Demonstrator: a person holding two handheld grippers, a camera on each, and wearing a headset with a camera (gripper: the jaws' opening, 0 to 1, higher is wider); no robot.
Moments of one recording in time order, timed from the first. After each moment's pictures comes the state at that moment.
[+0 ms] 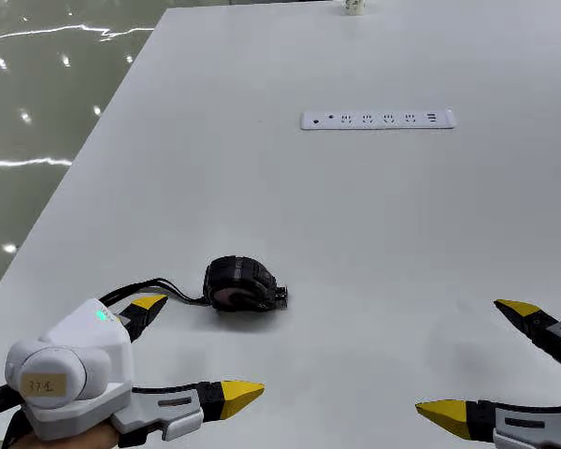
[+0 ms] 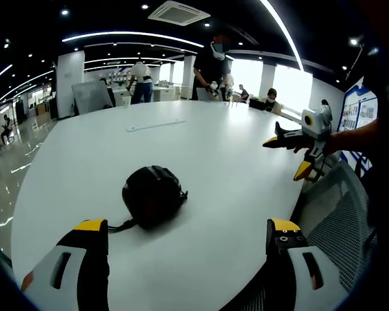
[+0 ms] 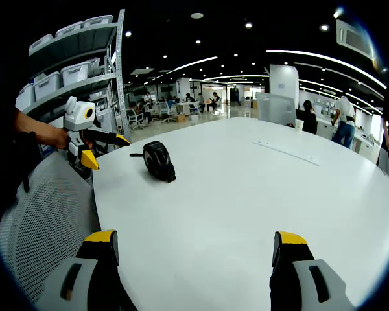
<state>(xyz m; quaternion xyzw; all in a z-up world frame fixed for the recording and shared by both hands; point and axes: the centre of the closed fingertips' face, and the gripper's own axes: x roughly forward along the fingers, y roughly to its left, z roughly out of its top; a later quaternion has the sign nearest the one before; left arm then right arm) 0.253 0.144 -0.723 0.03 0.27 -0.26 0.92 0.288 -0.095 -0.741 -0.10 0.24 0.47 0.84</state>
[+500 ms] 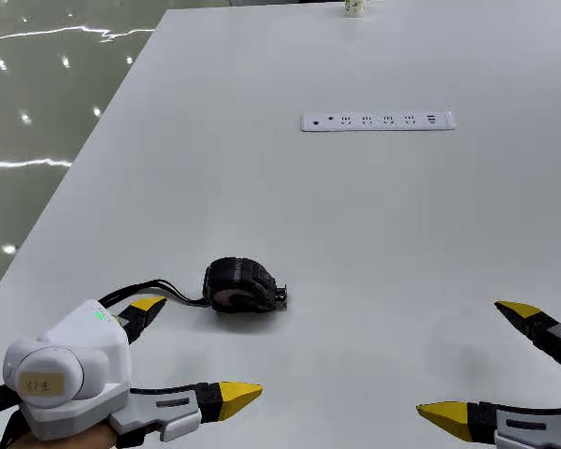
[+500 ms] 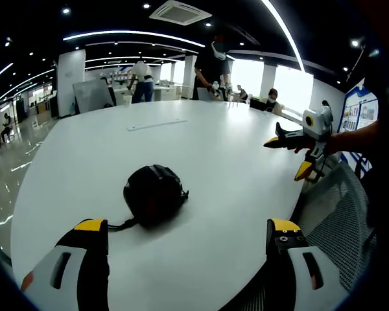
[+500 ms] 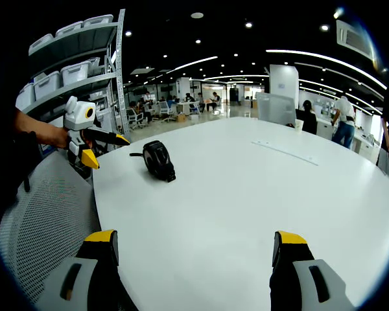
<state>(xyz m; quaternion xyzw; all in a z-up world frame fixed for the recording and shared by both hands) 0.254 0.146 -0.723 0.03 0.27 -0.26 0.93 0.288 -0.097 -0.741 -0.10 0.24 0.47 0.84</state>
